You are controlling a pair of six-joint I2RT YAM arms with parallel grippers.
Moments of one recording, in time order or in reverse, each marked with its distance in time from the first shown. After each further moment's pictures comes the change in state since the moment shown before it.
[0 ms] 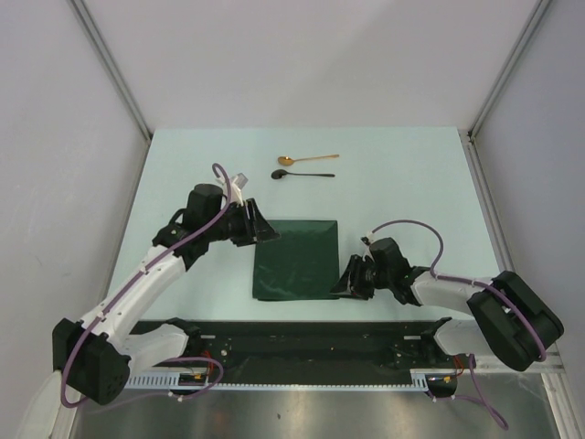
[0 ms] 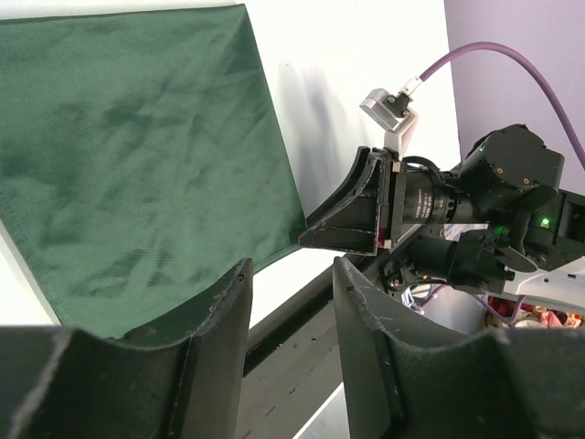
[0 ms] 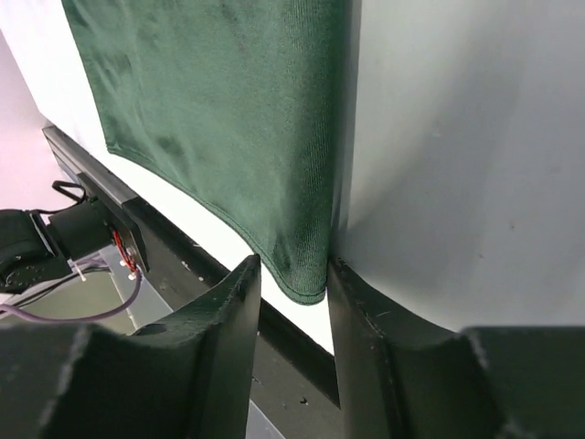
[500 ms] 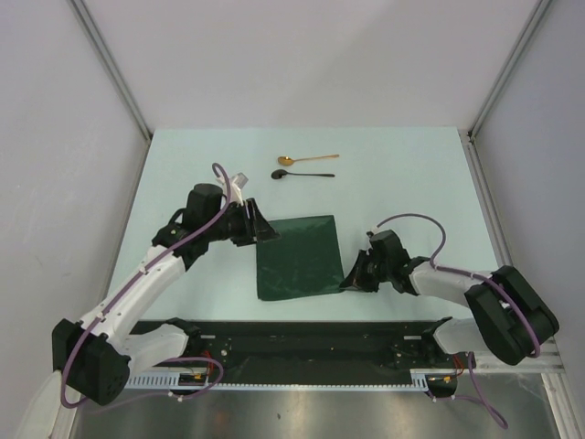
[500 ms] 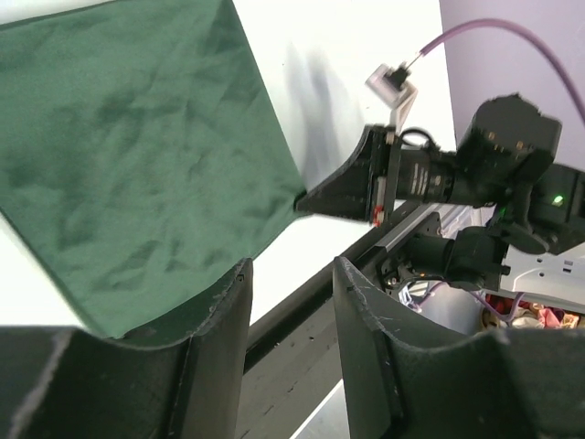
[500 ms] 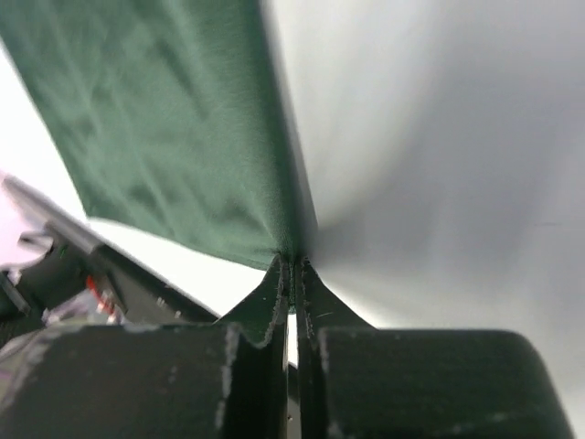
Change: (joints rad) left arm 0.000 -0.003 0.003 -0.003 0.008 -0.001; right arm -0.055 0.042 0.072 -0.131 0.068 -0.041
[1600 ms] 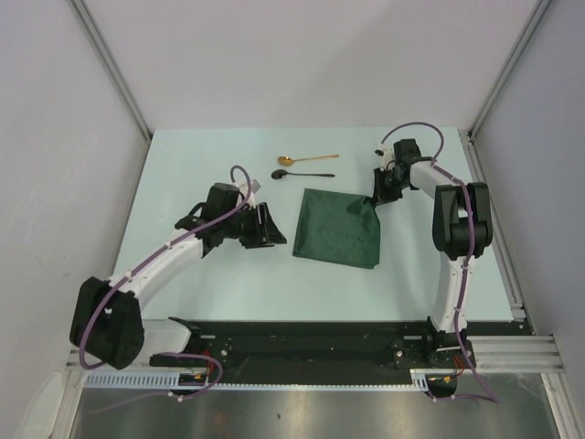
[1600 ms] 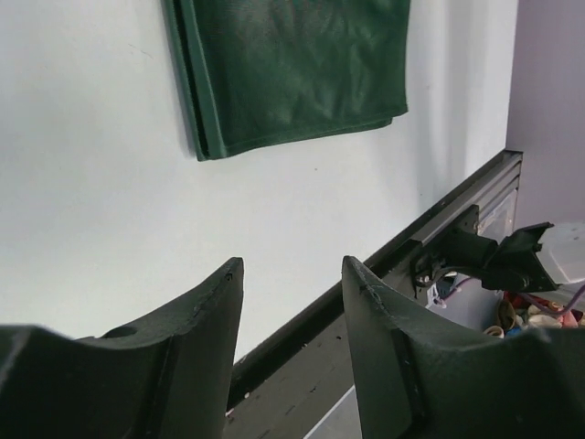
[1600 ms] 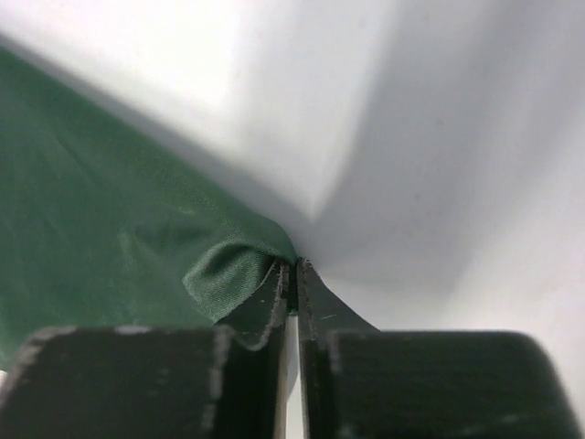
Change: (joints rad) left arm 0.000 0.182 -0.013 0.045 0.007 0.029; right arm -0.467 0.782 1.124 -0.547 0.011 -0.879
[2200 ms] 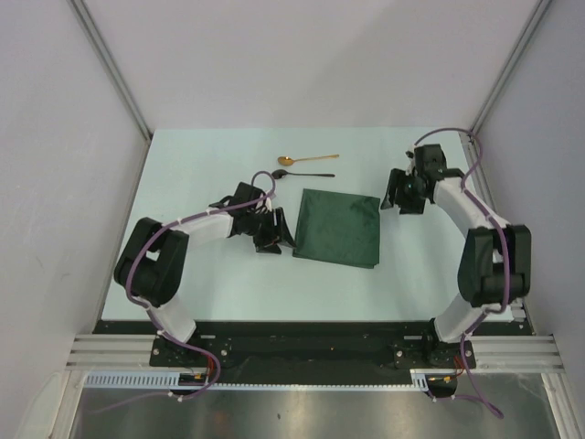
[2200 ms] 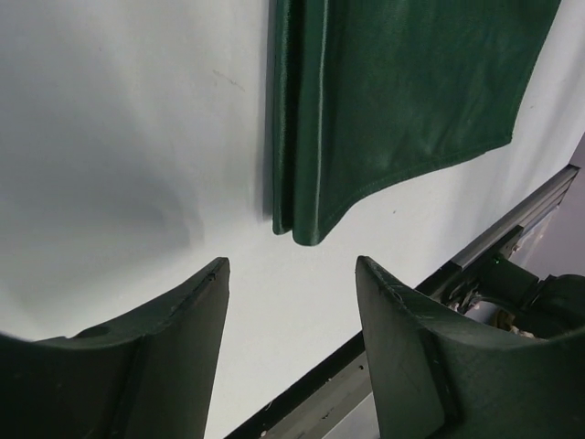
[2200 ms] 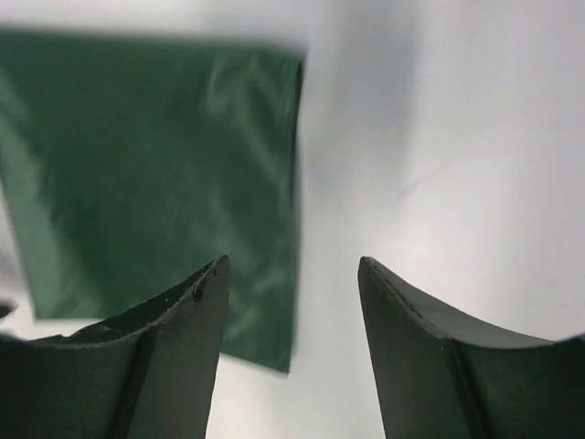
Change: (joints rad) left arm -0.005 0.444 0.099 0.075 0.020 -0.018; right arm -0.021 -0.373 -0.189 -0.122 0.187 0.248
